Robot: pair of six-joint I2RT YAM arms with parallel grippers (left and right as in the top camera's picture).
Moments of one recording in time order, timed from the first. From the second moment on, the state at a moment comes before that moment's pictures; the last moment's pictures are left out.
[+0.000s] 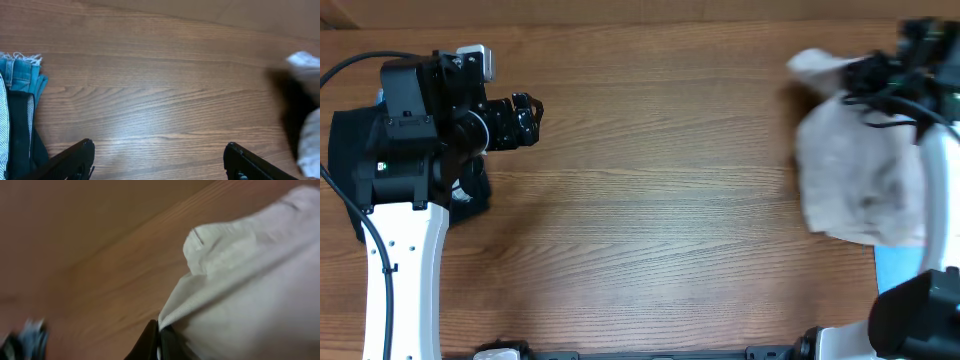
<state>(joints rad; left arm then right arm) 0.06 1.34 1.47 -0.89 0.32 -0.13 -0.21 1.65 1.56 -0.72 -0.48 0.31</state>
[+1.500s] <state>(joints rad) 0.06 1.34 1.47 -0.87 0.34 -0.12 -0.04 1.99 1.56 -1.20 -0.64 -0.25</state>
